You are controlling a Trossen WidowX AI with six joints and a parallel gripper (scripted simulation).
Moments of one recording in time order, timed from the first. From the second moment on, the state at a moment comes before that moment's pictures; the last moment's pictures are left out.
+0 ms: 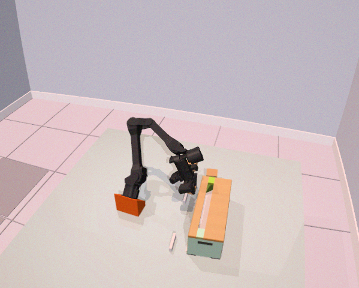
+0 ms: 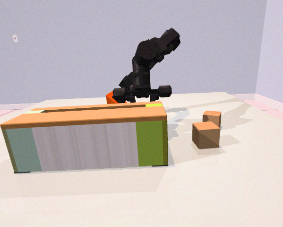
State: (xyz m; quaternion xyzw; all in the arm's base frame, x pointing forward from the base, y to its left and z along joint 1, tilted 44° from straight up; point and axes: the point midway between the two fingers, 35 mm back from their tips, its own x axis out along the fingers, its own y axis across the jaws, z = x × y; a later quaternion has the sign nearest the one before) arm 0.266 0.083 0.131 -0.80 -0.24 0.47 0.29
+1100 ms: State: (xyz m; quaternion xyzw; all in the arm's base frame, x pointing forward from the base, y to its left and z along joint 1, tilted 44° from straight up) arm 0.253 0.060 0.135 -0.47 0.08 0.55 0.69
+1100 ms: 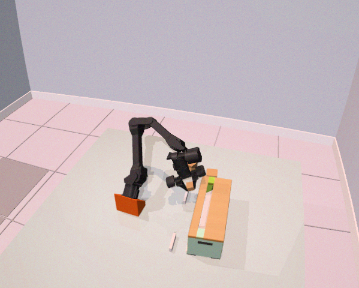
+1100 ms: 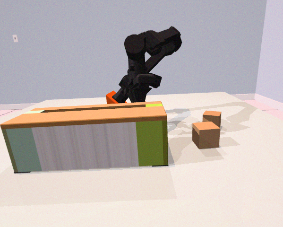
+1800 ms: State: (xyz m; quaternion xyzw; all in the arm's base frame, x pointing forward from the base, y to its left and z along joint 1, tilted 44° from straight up) arm 0.244 0.047 0.141 -0.12 0.31 0.47 0.82
